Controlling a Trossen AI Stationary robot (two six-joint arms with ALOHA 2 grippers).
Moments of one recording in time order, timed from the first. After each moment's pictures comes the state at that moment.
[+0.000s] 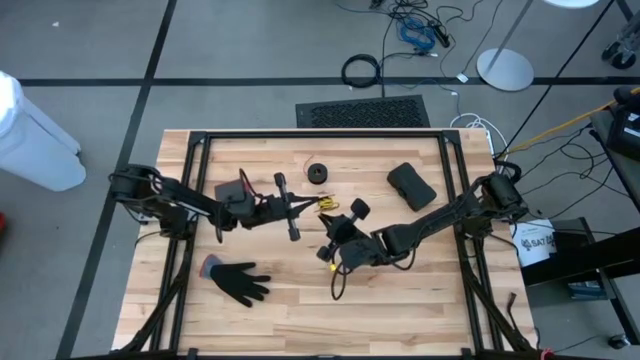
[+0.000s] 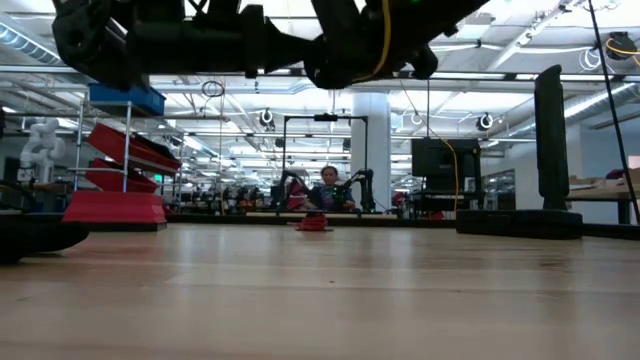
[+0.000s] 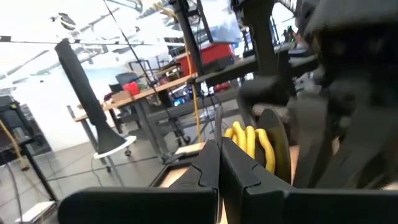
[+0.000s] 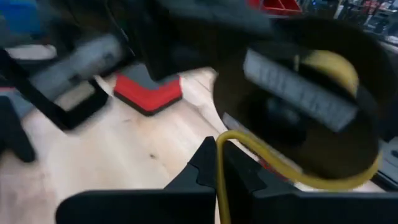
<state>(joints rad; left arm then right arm) -0.06 1.58 0.54 1.22 -0.26 0.41 0.34 1.77 1.10 0.16 0.99 0.30</state>
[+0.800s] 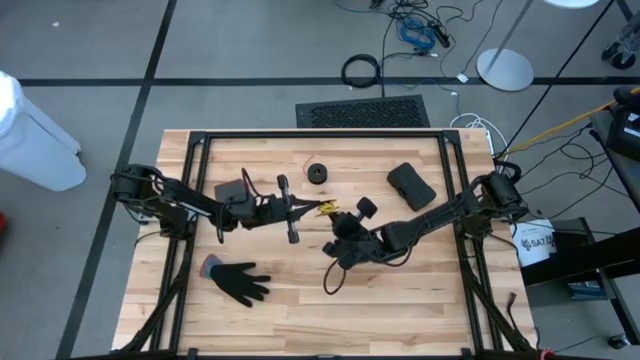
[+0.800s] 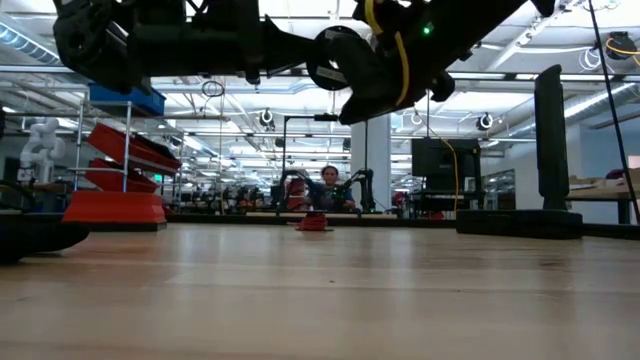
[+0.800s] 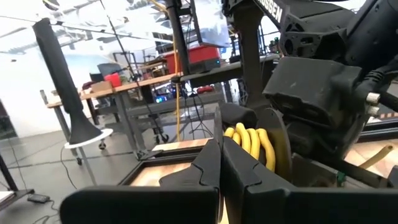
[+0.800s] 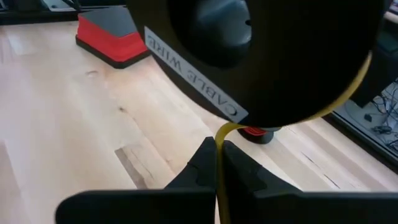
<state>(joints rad) -0.07 1.59 0.54 1.23 -0.20 0.27 0.31 1.77 1.10 -0.14 0.96 0.51</state>
